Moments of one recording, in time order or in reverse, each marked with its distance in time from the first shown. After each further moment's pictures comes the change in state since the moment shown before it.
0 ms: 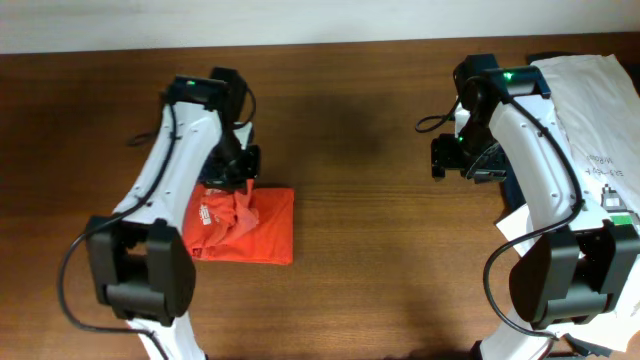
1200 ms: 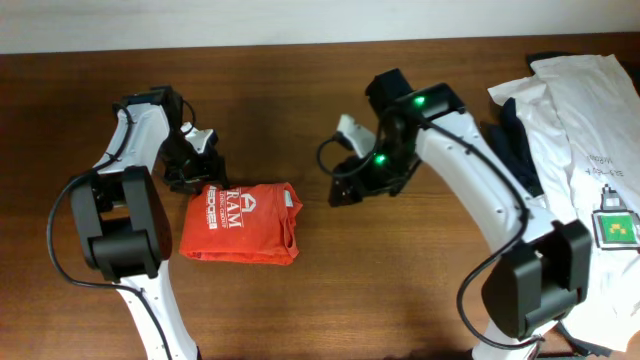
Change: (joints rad) left arm 0.307 0.275 -0.006 0.160 0.156 0.325; right arm 0.343 0.021 -0.026 0.146 -0.578 -0.257
